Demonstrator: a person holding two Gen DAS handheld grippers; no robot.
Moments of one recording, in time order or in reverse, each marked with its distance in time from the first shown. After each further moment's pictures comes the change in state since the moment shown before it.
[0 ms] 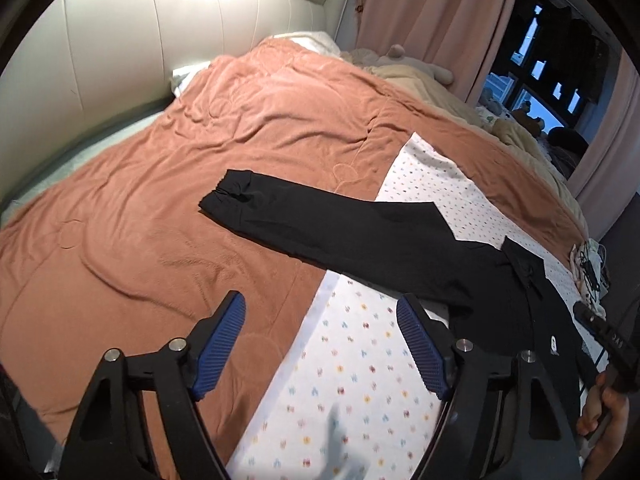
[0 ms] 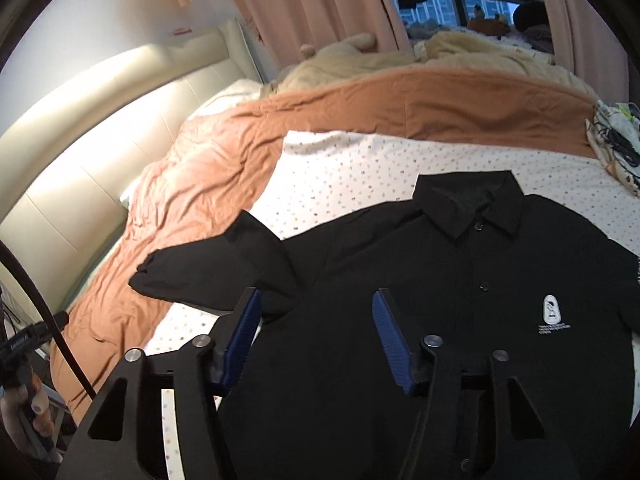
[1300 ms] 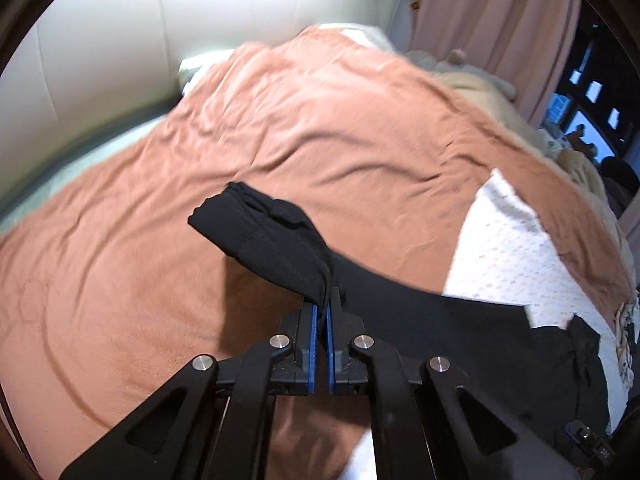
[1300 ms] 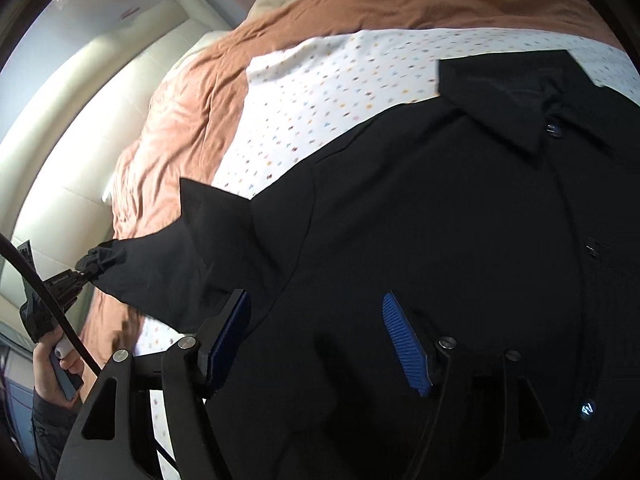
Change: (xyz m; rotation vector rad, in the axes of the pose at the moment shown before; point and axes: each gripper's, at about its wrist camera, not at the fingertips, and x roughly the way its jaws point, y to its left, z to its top) left arm 0.111 0.014 0.107 -0.078 -0.022 0.143; right arm 0.170 -0.047 0.037 0.257 0.218 0.096
